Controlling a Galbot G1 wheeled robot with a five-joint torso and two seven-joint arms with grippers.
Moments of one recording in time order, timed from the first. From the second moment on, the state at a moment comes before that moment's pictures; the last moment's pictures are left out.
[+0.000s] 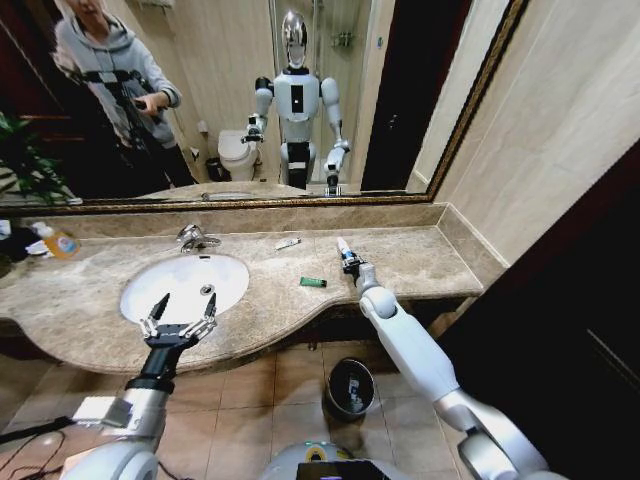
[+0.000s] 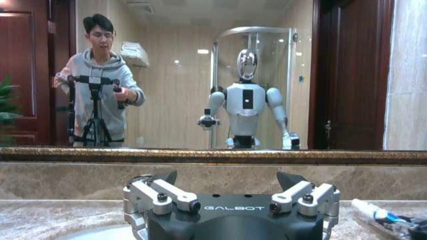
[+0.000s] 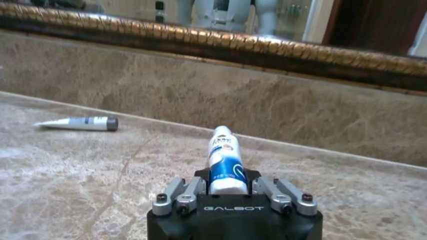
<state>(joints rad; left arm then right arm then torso) 1.84 -1.36 -0.82 -2.47 -0.37 0.04 0.05 -0.70 1.25 0.08 1.44 0.31 -0.26 0.20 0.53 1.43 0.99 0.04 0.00</state>
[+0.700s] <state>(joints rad) 1.84 -1.36 -0.82 -2.47 -0.37 0.04 0.05 -1.34 1.07 0.34 2.05 0.34 -0.16 0.24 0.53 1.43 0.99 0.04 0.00</state>
